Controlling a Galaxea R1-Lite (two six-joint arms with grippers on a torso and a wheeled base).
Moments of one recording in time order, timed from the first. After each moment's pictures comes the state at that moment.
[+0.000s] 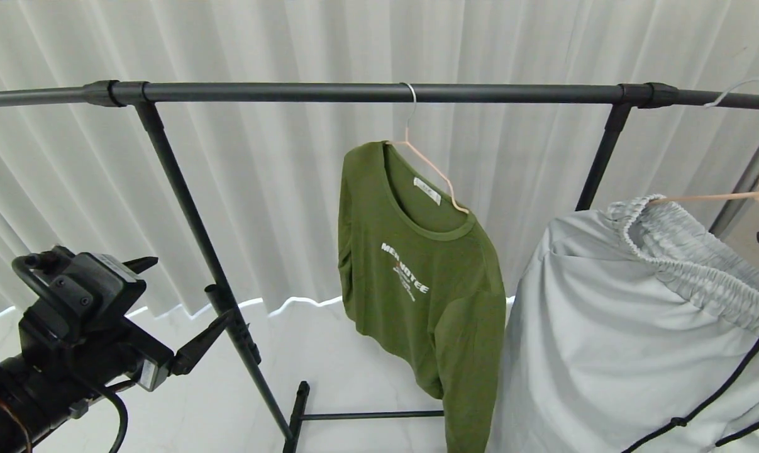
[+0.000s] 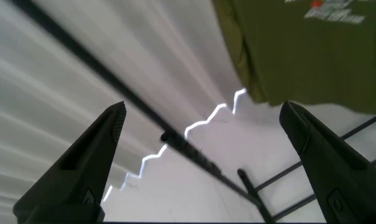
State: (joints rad) left arm -0.16 1.23 -0.26 -0.84 -0.12 0.61; right arm 0.26 1.07 -1.18 0.51 0.16 -0.18
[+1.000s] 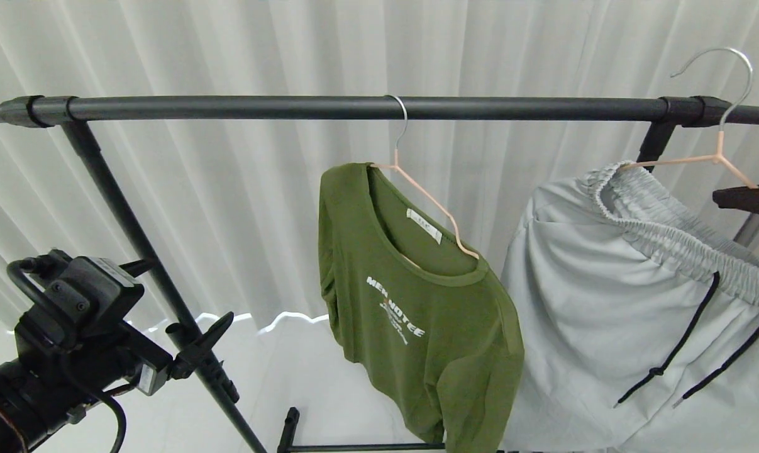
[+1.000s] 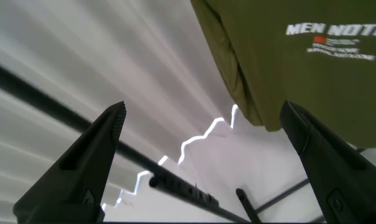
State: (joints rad) left arm -0.18 1.22 -0.25 -0.84 -0.12 0.61; right arm 0.27 1.17 -1.20 0.34 0.17 -0.18
